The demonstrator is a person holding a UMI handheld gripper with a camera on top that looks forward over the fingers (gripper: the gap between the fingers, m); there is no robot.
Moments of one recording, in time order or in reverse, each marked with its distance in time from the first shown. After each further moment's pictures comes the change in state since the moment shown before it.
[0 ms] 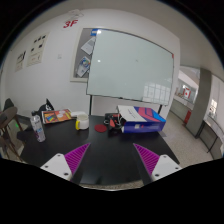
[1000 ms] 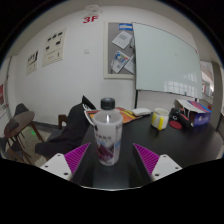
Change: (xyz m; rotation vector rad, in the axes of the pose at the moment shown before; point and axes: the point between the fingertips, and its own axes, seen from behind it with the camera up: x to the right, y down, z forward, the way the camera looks) arm -0.421 0.027 0.134 0.039 -0.212 0.070
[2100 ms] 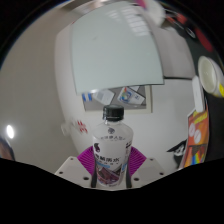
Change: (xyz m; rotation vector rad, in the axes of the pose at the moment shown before) arm 0.091 -0.323 0.079 0.396 -0.876 1.489
